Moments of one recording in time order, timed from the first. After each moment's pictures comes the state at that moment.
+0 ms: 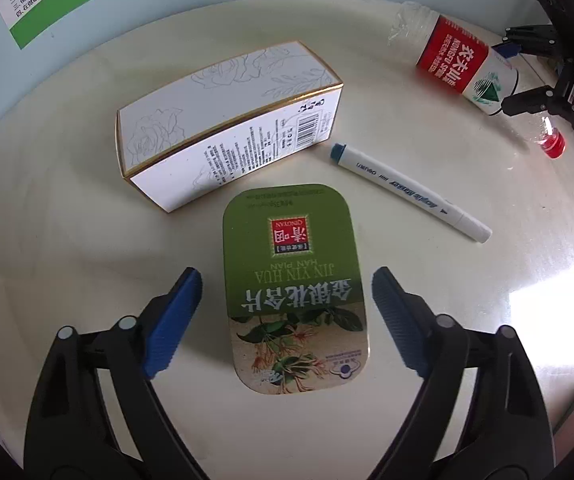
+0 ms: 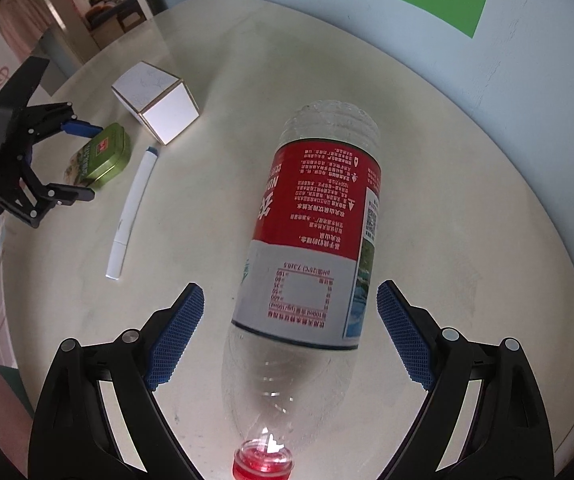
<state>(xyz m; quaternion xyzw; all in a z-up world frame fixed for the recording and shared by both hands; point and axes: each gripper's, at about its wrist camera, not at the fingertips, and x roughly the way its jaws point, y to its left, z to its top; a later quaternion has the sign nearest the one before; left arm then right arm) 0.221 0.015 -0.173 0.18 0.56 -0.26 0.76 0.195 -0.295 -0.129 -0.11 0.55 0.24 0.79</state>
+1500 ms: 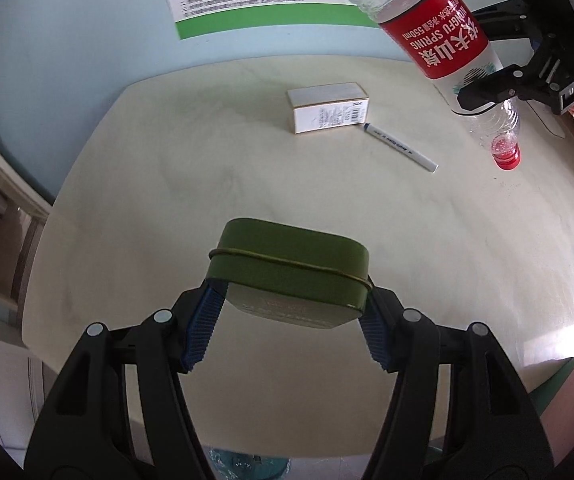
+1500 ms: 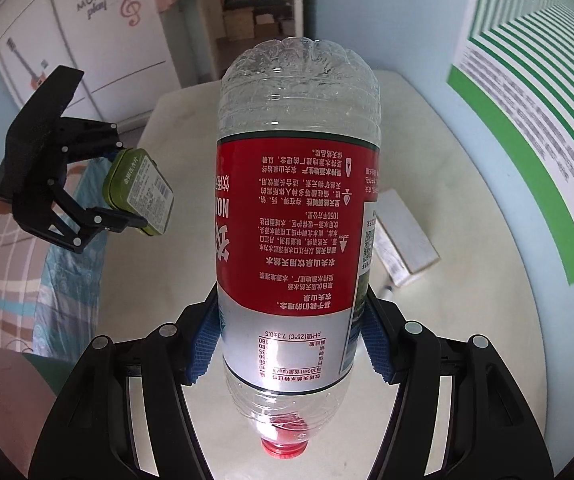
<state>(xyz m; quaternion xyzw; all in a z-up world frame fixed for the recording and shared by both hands) 0.044 0.140 -0.055 0.12 0.49 -0.13 0.85 0.083 -0.094 -0.002 -0.23 0.43 0.43 0.76</state>
